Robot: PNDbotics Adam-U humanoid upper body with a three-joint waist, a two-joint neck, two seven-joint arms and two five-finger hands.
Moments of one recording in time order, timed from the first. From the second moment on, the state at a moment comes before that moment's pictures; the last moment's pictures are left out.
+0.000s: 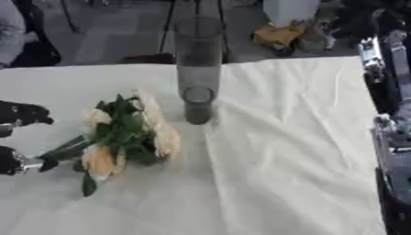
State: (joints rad) left arm -0.71 0.81 -0.41 -1.56 -0.84 -0.07 -0.80; right arm -0.39 -0.22 -0.19 -1.98 0.45 -0.22 0.04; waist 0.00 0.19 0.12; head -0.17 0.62
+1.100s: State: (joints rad) left arm -0.77 0.67 -0.45 -1.28 -1.03 -0.12 -0.68; right arm -0.39 -0.22 -0.19 -1.98 0.44 -0.22 0.04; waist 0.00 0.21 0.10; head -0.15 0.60
